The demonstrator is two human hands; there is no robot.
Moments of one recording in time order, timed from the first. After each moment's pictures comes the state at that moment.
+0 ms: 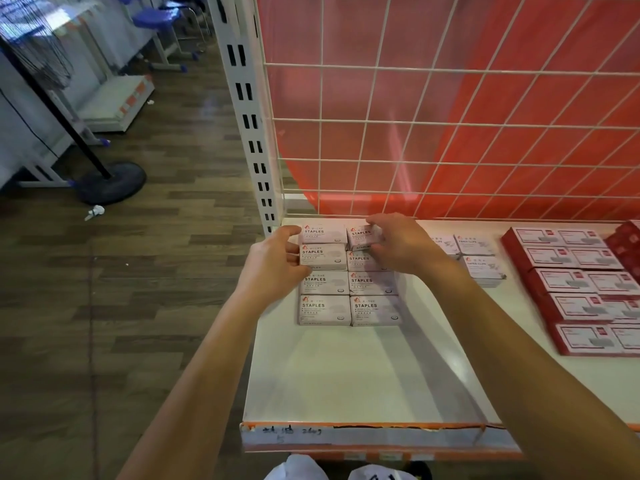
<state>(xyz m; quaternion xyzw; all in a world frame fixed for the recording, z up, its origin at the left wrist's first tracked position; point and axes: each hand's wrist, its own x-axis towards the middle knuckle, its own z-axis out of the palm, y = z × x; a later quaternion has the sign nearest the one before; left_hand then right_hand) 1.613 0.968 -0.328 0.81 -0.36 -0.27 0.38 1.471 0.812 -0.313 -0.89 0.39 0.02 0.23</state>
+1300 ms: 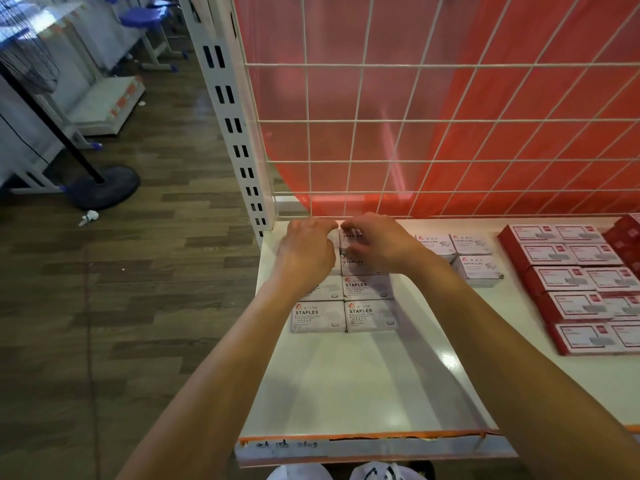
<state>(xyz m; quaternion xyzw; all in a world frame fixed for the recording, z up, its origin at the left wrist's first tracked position) 1.603 0.900 -0.353 0.82 -0.51 -0.13 0.22 1.486 0.808 -0.320 -0.92 0.32 0.02 0.22</state>
